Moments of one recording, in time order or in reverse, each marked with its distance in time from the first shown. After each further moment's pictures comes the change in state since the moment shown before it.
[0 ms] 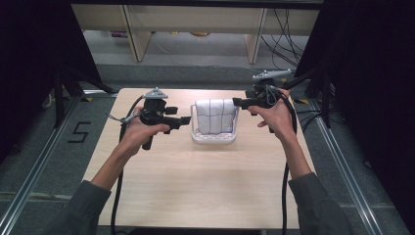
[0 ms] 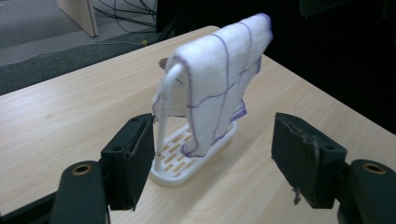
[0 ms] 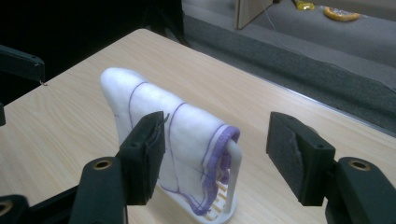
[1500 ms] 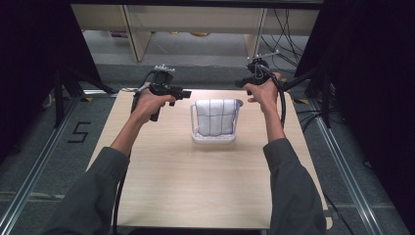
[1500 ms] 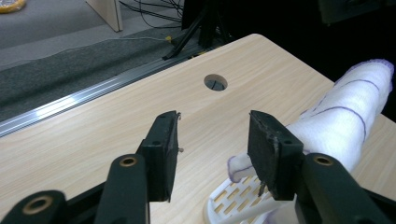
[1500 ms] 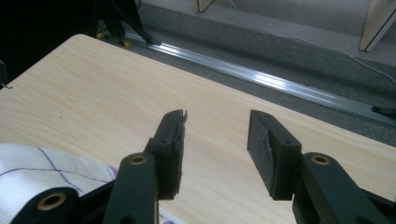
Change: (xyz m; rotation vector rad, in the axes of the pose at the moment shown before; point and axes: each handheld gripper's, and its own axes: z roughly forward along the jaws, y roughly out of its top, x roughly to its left) left arm 0.069 0.051 0.054 0.047 0.098 -0.030; right arm -0.048 0.042 0.058 0.083 -0.131 0.126
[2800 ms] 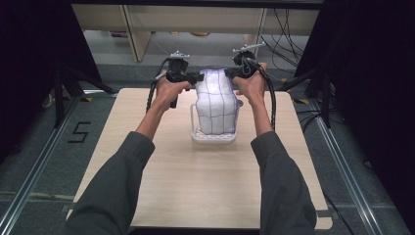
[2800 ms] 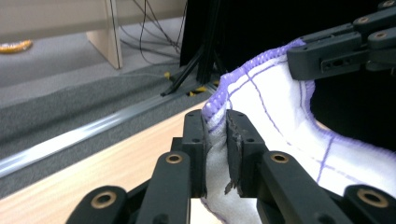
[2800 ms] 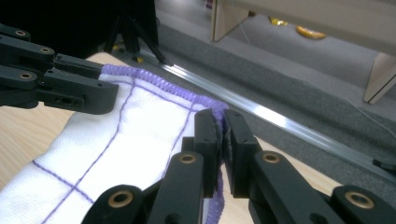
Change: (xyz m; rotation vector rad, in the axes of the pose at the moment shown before) left arm -0.013 0.040 0.044 -0.130 -0.010 0.005; right arm 0.031 0.027 0.013 -0.104 0.031 -0.166
